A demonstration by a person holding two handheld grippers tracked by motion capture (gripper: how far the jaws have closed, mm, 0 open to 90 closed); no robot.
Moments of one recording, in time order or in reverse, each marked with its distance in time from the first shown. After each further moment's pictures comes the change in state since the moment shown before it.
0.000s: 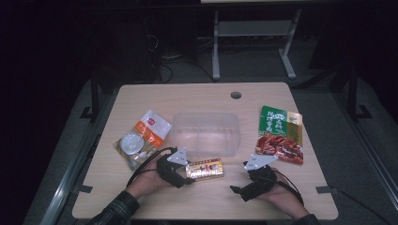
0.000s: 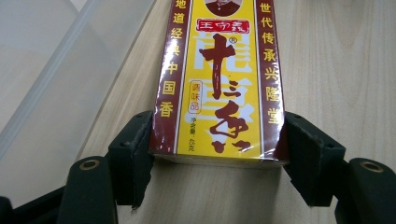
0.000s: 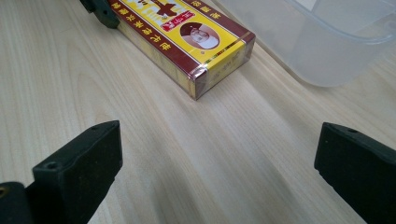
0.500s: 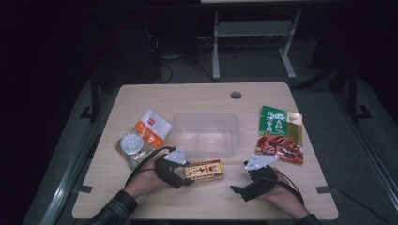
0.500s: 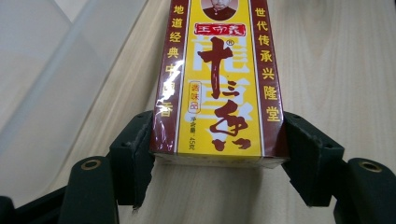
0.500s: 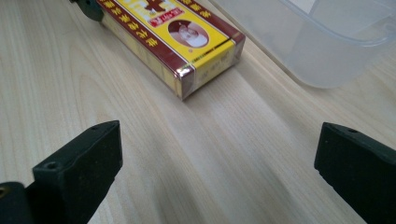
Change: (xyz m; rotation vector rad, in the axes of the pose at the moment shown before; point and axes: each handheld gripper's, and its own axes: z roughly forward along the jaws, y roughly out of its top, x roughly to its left) left arm -0.003 0.004 -0.015 -0.024 -0.057 -0.028; right arm 0.000 0.000 -0.002 -0.008 0.000 0.003
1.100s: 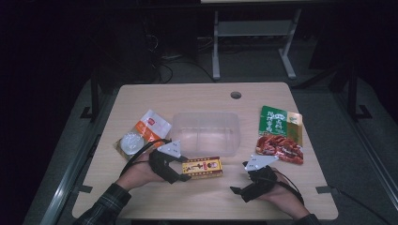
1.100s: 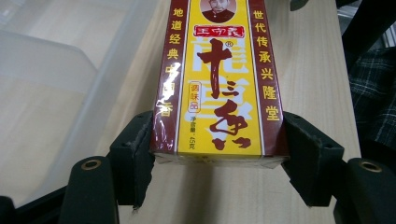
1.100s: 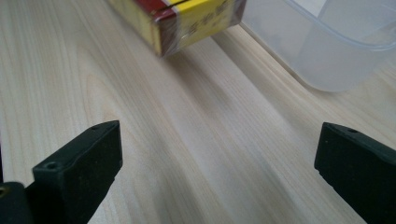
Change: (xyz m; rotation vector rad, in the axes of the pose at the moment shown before) left arm 0.009 0.022 -0.031 0.003 -0.048 0.043; right arm 0.001 0.000 0.000 -0.005 0.019 -0.019
